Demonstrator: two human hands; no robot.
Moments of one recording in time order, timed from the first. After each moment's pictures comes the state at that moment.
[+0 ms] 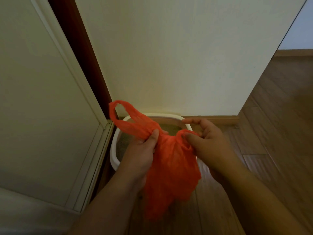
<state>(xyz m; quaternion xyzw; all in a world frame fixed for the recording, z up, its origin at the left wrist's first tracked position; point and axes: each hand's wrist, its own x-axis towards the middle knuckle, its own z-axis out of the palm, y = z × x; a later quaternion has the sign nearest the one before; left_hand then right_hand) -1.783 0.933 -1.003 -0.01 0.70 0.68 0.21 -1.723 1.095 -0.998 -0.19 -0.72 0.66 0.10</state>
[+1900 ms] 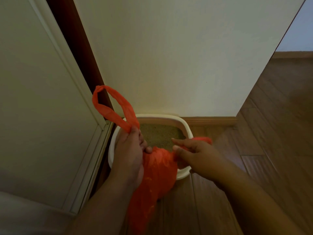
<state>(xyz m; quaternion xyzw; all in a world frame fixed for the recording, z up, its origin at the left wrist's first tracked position) -1.801 0.947 -1.074 0.05 0.58 0.79 0.18 -1.717 1.093 -1.003 -0.17 -0.86 0.48 -0.10</state>
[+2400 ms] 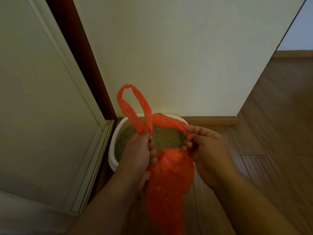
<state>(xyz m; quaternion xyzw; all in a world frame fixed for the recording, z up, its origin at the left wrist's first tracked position) -1.789 0.934 -1.008 -0.01 0.62 0.75 0.23 -1.727 1.084 -1.003 -0.26 -0.49 0.82 0.14</state>
